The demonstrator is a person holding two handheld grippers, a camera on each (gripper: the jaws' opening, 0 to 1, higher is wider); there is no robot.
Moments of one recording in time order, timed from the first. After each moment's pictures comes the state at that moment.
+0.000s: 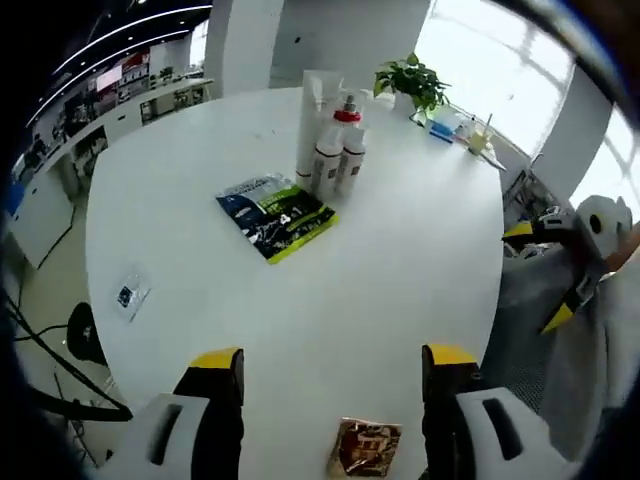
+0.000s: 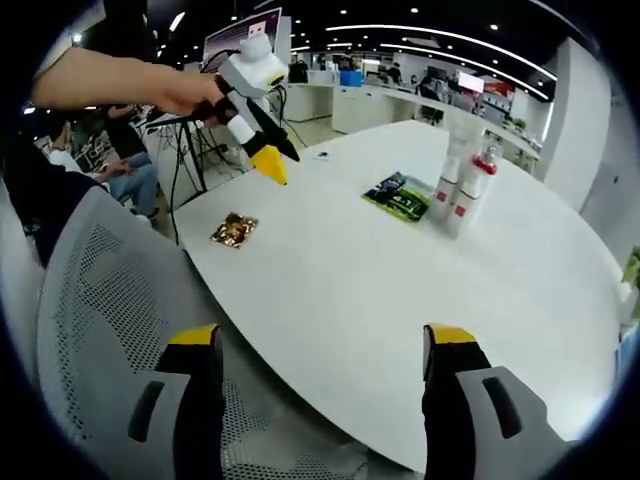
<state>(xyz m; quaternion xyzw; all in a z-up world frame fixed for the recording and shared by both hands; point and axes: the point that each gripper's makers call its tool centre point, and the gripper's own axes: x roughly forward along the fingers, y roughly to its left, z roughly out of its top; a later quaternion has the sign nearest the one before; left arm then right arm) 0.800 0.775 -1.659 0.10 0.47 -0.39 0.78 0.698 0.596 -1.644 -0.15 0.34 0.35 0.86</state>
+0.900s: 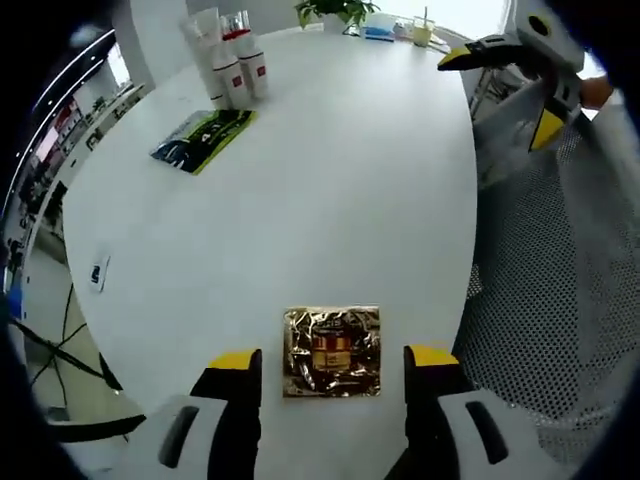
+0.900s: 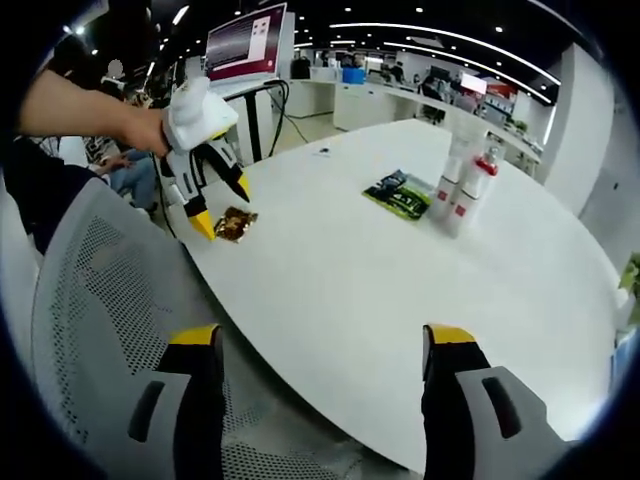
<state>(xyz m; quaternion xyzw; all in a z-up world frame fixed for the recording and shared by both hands) 0.728 0.812 -1.726 0.29 0.50 -0.42 0.70 0.697 0.593 -1.647 -0.16 0.34 0.35 0.86</state>
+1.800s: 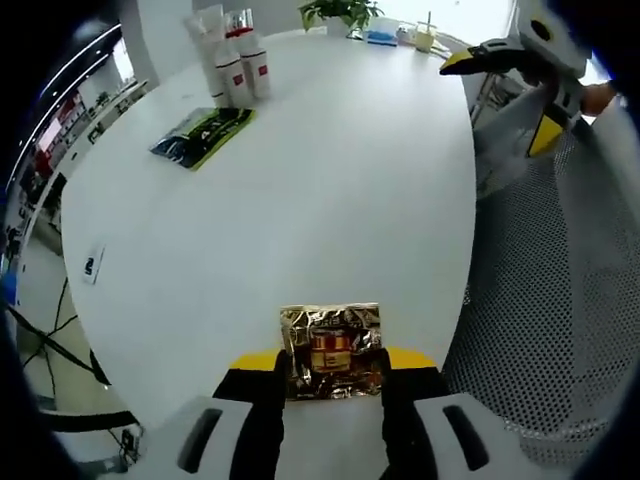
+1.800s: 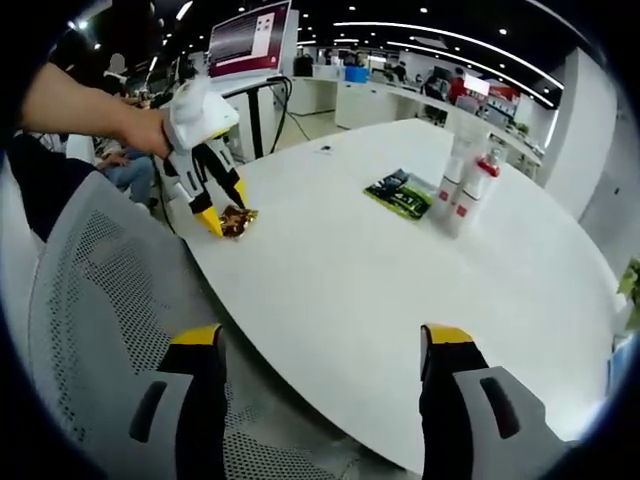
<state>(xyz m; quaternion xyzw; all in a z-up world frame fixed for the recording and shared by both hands) 0.724 0.803 -1.724 0.25 0.49 -0.43 0.72 0.696 0.593 -1.648 -0.17 0.34 0.35 0.86</state>
